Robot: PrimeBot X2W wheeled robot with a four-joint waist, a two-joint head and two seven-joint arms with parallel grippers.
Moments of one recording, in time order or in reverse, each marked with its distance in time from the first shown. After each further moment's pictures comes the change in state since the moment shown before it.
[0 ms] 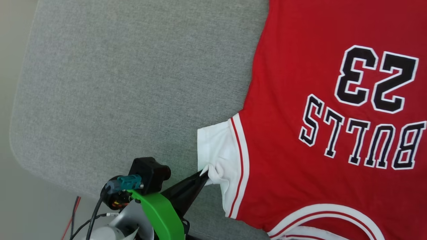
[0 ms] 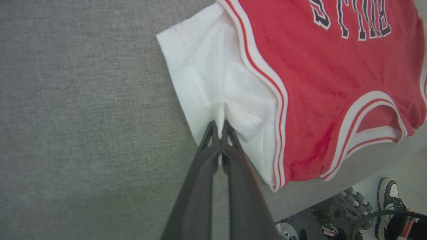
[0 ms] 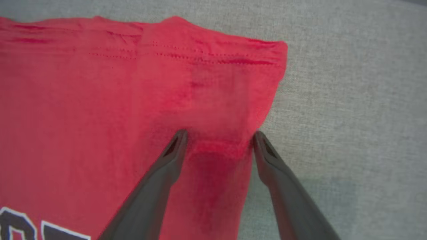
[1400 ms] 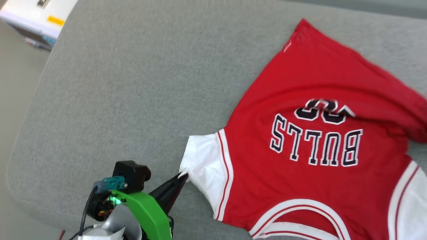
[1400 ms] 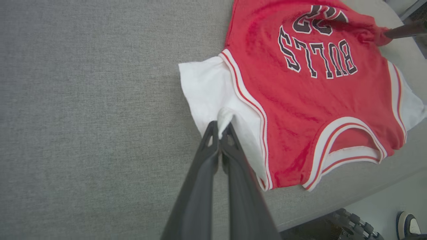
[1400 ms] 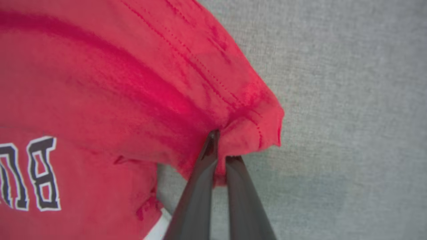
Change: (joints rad) left arm 0.053 0.001 0.043 0.114 -0.043 0.044 -0.053; right arm 0.525 -0.030 0.067 -0.009 0.188 0.000 -0.168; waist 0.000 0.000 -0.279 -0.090
